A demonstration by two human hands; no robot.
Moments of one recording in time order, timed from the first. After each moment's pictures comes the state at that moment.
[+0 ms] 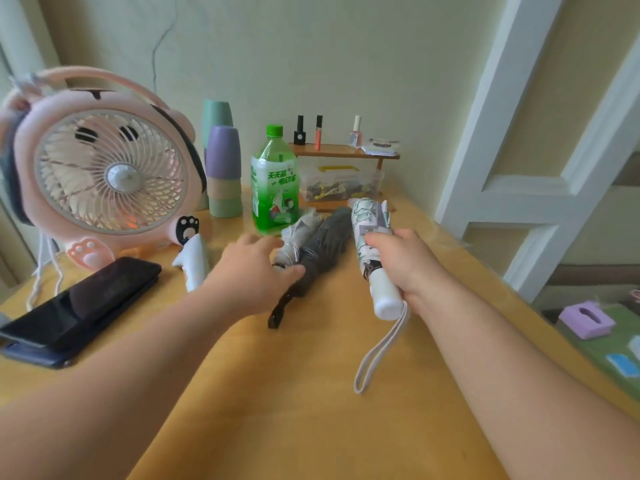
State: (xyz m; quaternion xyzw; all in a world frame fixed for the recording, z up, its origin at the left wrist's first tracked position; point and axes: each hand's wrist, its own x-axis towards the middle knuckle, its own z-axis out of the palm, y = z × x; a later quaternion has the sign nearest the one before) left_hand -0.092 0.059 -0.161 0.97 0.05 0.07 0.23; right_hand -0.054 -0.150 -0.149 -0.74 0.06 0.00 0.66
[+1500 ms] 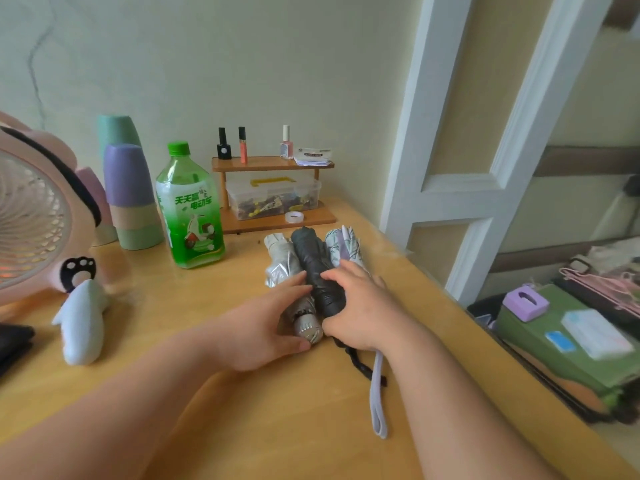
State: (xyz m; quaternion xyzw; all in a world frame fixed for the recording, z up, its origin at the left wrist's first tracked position) left_hand -0.022 -0.015 -0.203 0.93 -0.26 -0.07 0.26; right_hand -0.036 -0.220 -0.177 -0.96 -0.06 0.02 0.26
